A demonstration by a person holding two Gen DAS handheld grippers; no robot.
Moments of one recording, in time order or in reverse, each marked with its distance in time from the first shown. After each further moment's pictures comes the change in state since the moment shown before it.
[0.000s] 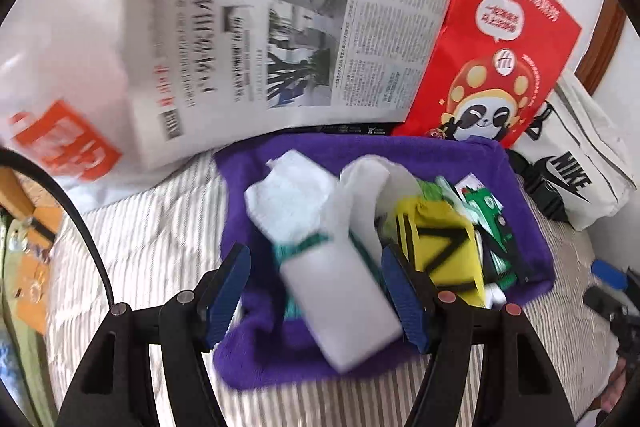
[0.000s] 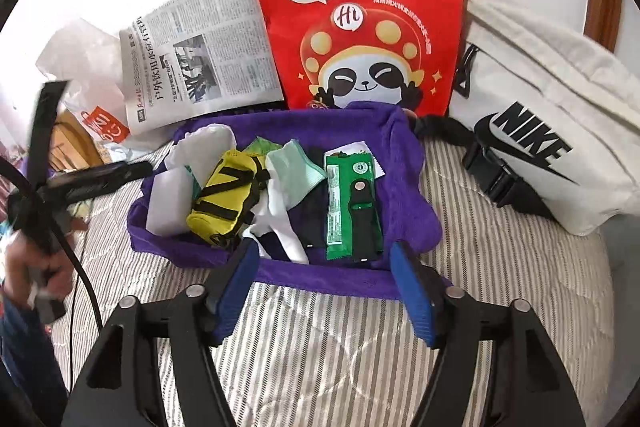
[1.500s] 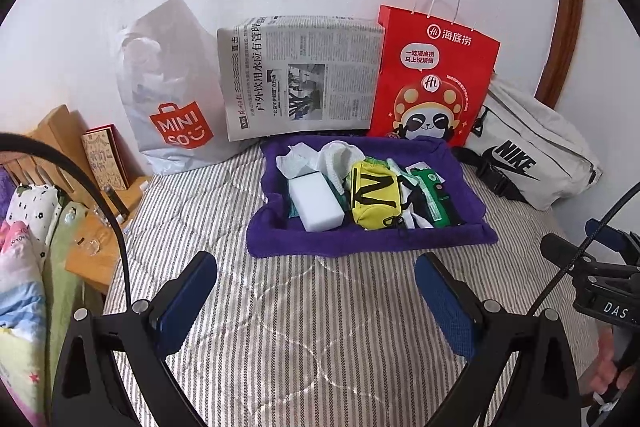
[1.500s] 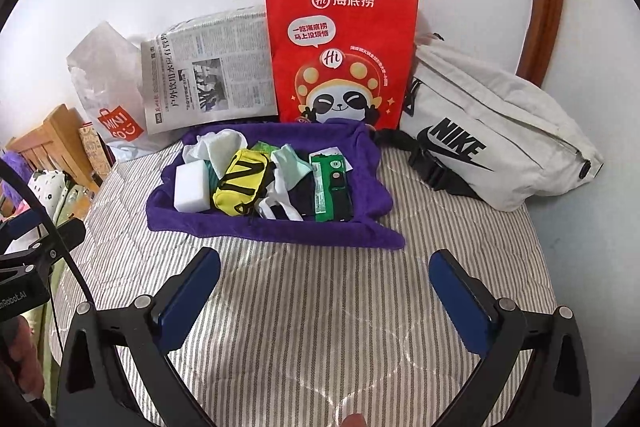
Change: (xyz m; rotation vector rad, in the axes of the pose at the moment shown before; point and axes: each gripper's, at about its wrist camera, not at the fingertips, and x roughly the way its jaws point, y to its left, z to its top) left arm -0.174 -0.055 -0.097 -0.025 -0.150 0.137; right arm -0.109 0.028 -0.045 -0.013 -0.078 -0.141
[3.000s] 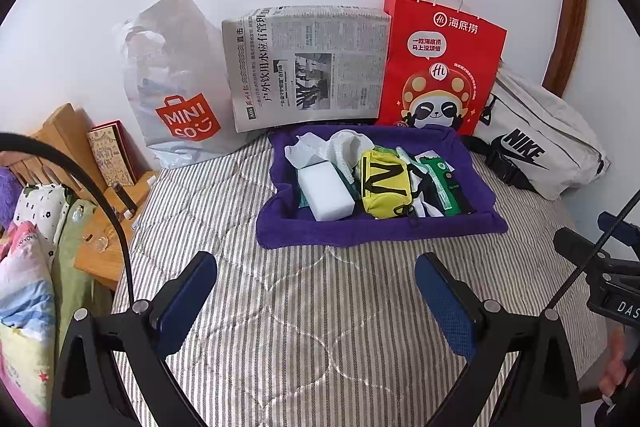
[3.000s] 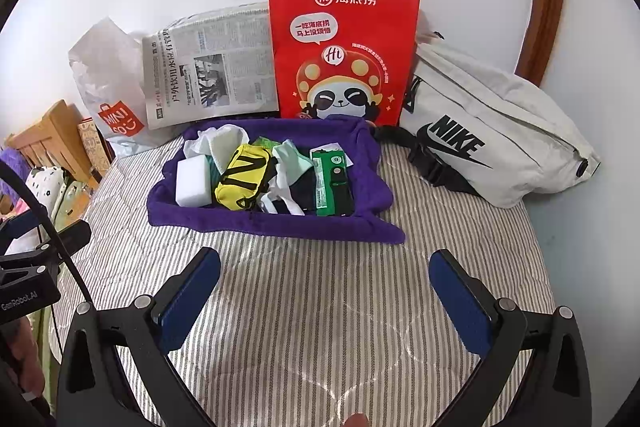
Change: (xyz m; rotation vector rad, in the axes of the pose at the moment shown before) left arm 0.004 0.003 -0.005 0.015 0.031 0.036; right arm -0.003 0.006 -0.002 -0.005 0.016 -0.008
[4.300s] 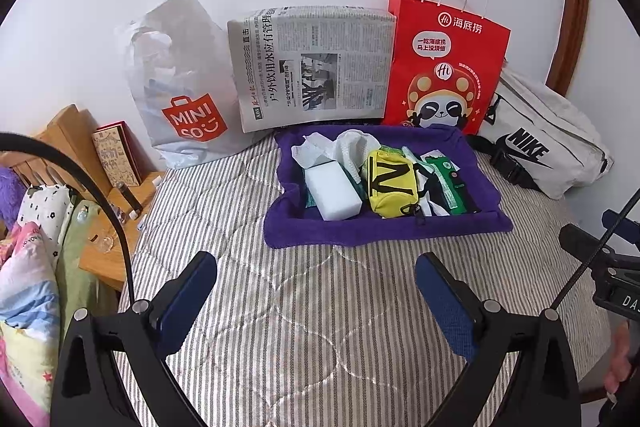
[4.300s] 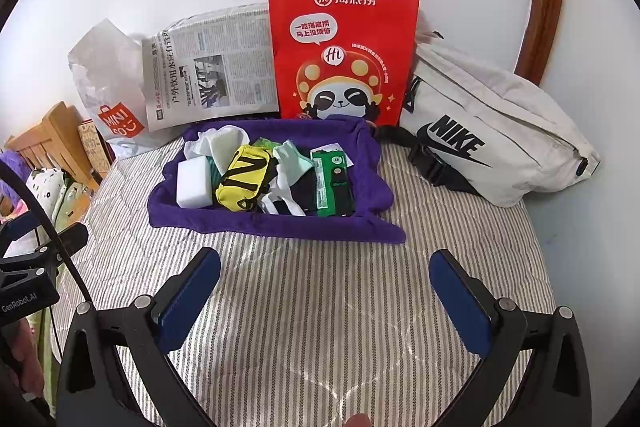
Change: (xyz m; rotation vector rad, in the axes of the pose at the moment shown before) left arm -0.002 0.006 0.002 0.001 0.001 0.014; right arm 0.000 0.000 0.001 0.004 0.000 0.000
